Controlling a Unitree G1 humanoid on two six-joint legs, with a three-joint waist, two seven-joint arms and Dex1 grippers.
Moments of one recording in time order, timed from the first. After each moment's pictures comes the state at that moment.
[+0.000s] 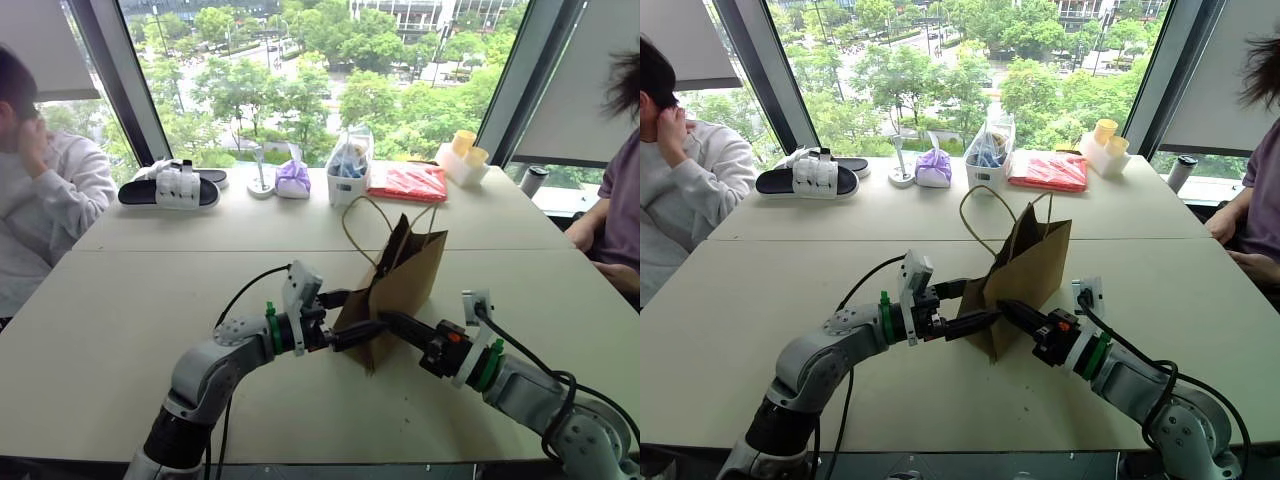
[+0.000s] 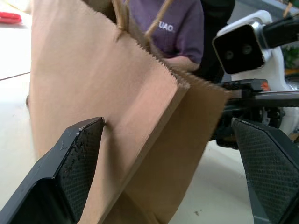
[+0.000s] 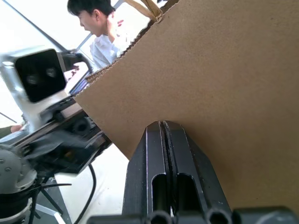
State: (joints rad) left arm -0.39 0.23 -0.20 -0.30 -0.60 0.69 -0.69; right arm -0.03 -0.53 -0.17 -0.48 1.15 0.79 0.38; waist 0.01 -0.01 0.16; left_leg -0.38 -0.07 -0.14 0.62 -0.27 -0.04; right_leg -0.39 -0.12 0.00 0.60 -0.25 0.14
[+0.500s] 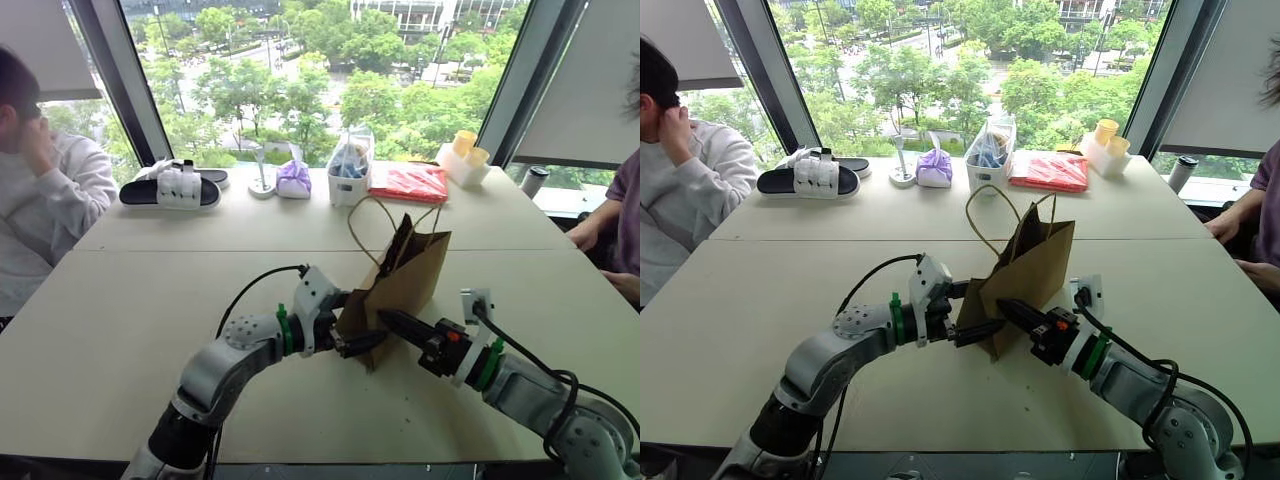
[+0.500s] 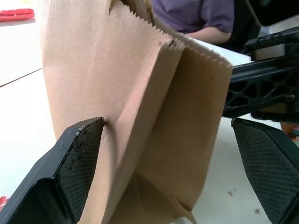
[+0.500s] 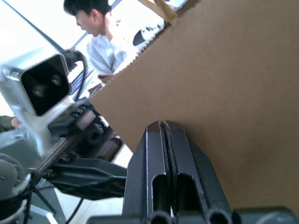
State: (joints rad) left arm -0.42 0.23 -0.30 -0.27 -0.41 0.64 -0.62; right arm -0.02 -0.53 -0.19 -0.52 1.17 0.80 0.34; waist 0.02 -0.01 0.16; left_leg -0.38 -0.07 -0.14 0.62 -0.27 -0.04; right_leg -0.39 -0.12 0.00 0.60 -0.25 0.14
